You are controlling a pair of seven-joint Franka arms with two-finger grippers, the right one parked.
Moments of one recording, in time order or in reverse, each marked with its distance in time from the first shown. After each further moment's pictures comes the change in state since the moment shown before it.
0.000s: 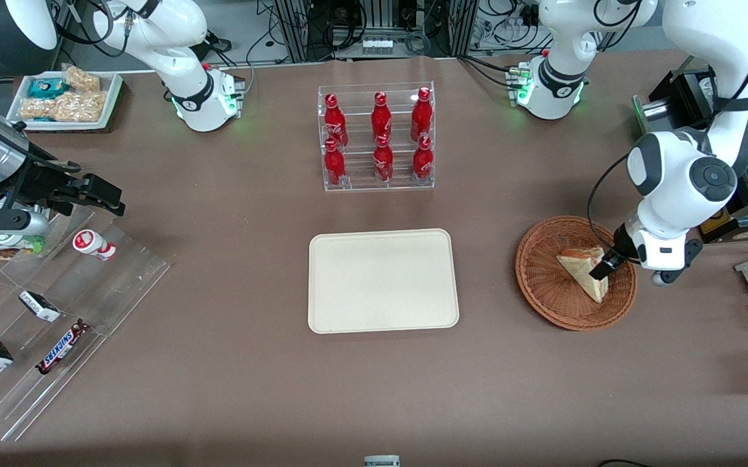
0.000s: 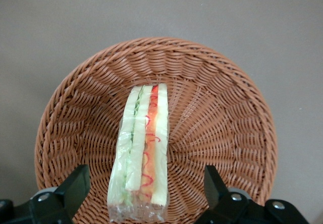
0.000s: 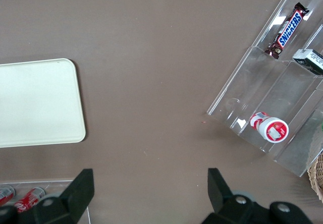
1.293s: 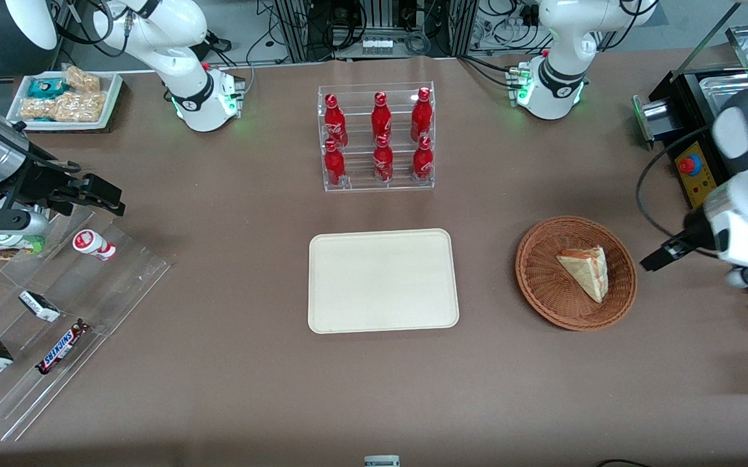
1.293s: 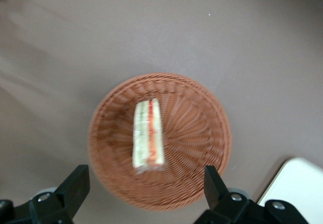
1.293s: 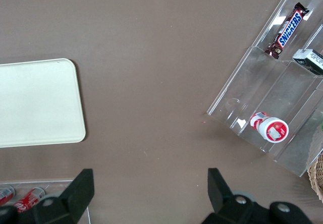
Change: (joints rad) arm 0.024 -0.072 -0.001 0.337 0.000 -0.428 0.132
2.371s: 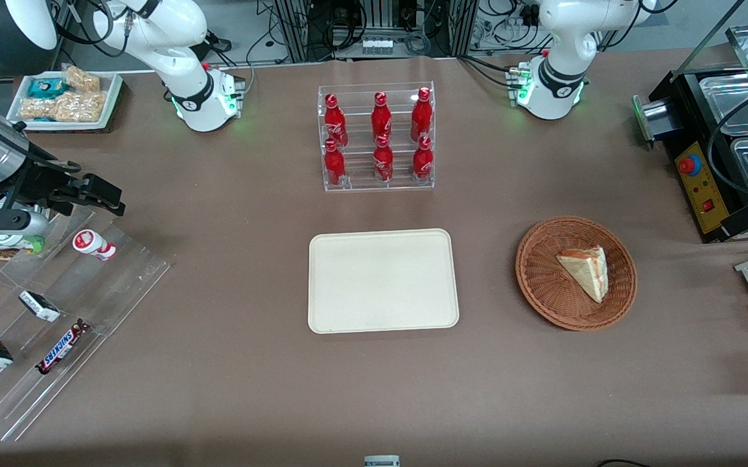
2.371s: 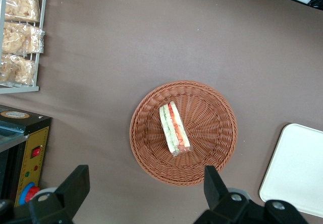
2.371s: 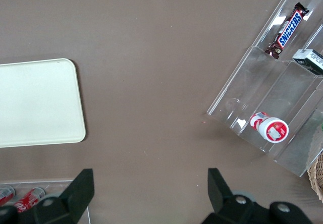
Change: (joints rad) arm 0.085 -0.010 0.028 0.358 0.000 -0.379 0.381
